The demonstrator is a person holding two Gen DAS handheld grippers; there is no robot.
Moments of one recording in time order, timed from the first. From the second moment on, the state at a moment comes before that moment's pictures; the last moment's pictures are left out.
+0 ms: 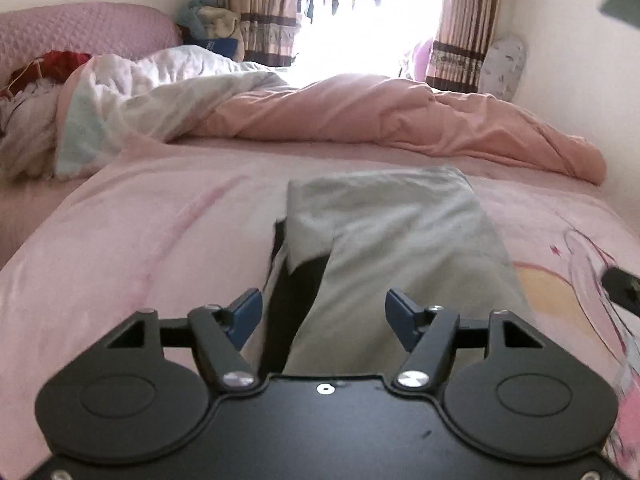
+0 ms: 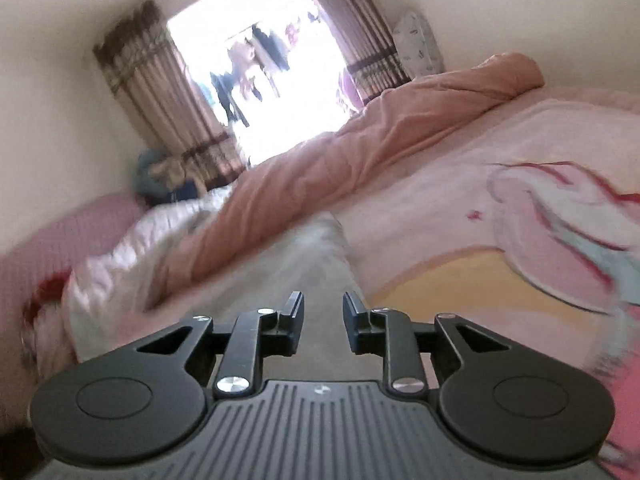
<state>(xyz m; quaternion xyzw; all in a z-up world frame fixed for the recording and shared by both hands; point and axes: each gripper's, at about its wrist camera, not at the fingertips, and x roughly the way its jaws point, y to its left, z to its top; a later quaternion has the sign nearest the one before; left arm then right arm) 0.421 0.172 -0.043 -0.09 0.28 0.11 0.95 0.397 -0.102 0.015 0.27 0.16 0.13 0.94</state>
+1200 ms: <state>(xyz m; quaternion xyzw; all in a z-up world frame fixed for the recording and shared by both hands) 0.581 0.237 -0.062 -0.11 0.31 0.14 0.94 0.541 -0.061 0.015 0.16 0.18 0.20 0.95</state>
